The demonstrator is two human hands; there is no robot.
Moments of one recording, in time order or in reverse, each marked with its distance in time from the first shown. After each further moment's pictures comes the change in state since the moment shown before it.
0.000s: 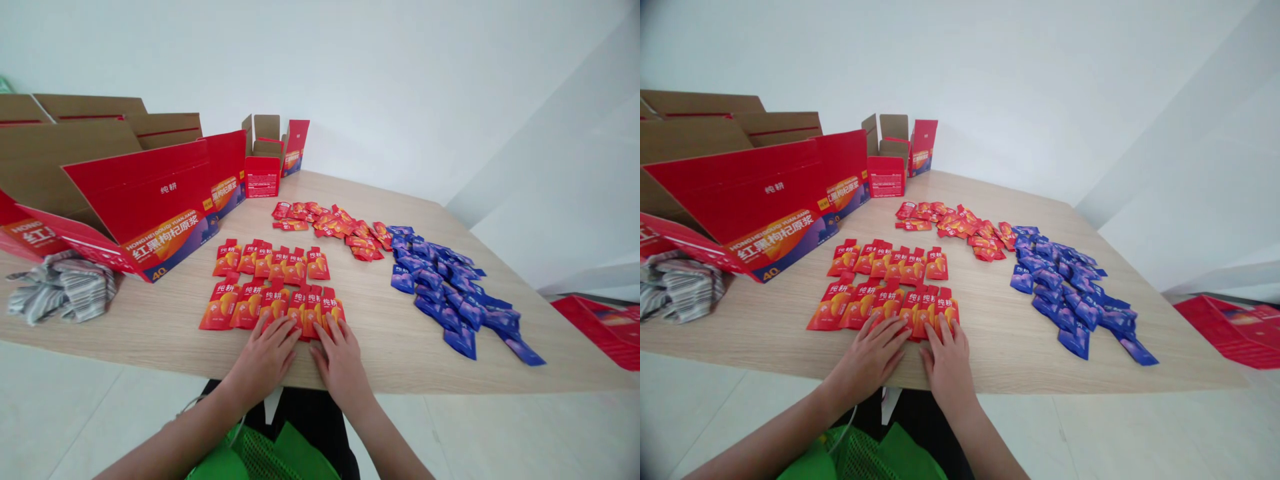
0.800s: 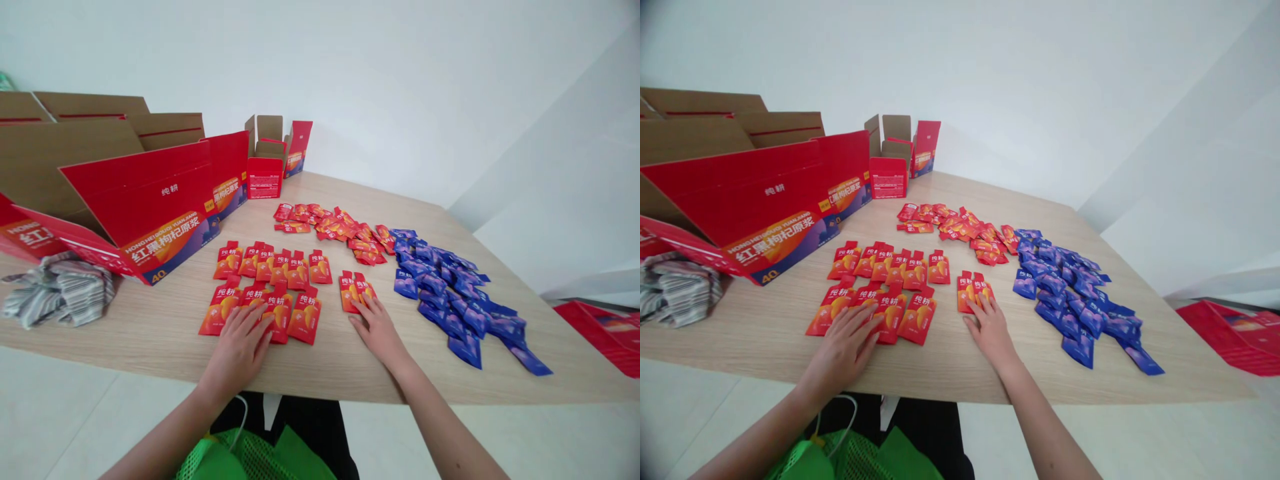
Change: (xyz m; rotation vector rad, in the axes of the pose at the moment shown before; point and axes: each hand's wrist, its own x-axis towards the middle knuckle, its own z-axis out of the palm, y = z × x) left_hand -0.008 -0.043 -0.013 -0.010 0.177 -0.159; right_hand 0.053 0.115 -0.017 -0.067 -0.188 0.079
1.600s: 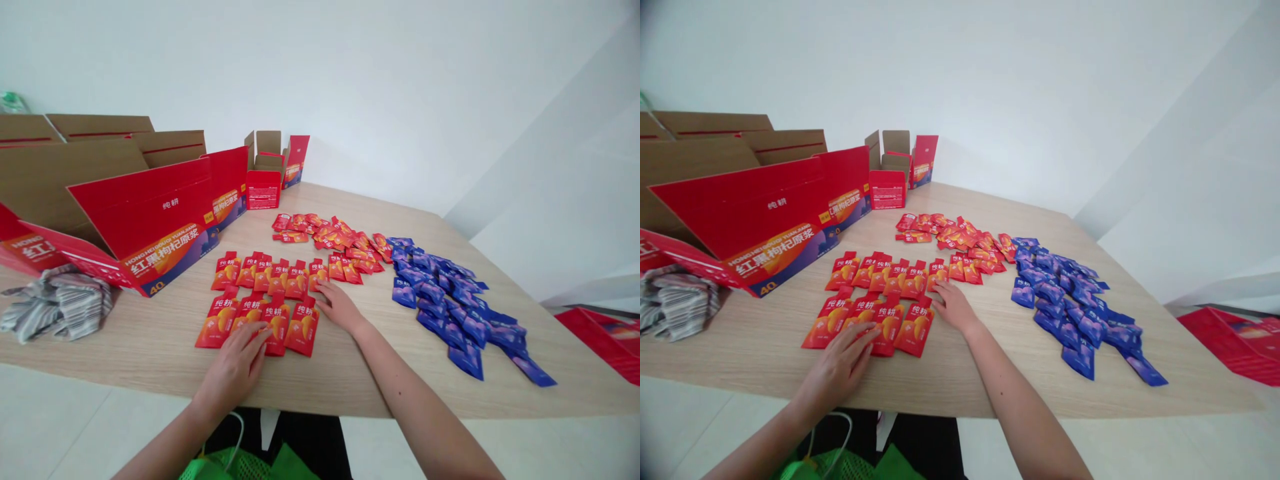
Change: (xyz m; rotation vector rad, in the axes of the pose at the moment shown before) left_hand -0.001 -0.002 -0.001 -0.054 0.067 0.050; right_hand 0.095 -0.054 0.015 0.168 -0.116 -0.192
